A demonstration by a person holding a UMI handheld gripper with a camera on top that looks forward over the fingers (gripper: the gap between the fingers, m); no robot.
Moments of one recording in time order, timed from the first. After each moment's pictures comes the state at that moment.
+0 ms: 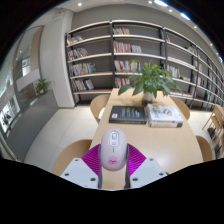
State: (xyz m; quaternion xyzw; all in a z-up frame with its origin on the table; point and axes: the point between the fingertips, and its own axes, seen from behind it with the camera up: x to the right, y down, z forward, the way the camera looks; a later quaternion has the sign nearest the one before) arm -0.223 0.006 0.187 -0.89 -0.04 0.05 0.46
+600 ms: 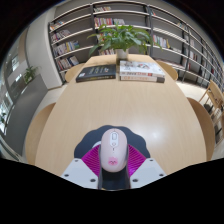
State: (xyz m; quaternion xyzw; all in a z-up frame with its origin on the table) arm -0.054 -0.074 0.022 -0.94 0.00 0.04 0.33
